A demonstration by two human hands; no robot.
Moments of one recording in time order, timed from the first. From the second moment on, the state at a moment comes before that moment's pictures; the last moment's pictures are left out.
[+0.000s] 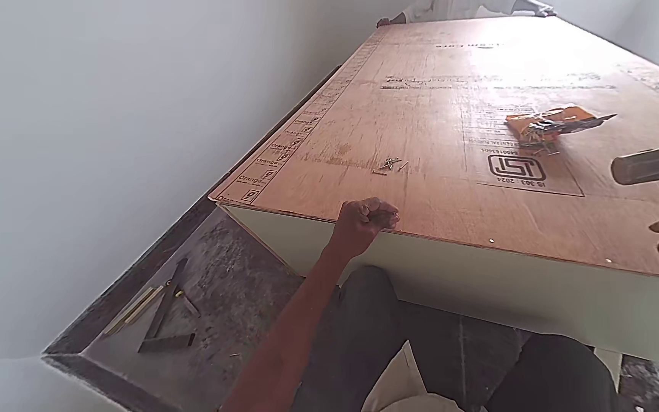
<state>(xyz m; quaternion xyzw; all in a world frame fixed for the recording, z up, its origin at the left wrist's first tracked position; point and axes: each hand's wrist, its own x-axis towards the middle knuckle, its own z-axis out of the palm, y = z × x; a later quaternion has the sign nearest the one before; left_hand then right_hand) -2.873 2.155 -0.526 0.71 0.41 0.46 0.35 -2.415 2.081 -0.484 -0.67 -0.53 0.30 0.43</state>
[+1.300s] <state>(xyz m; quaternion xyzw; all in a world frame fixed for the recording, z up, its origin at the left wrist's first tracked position) -2.873 2.156 -0.525 0.72 0.45 0.41 0.33 -2.640 2.113 -0.414 -0.57 -0.79 0.00 0.23</state>
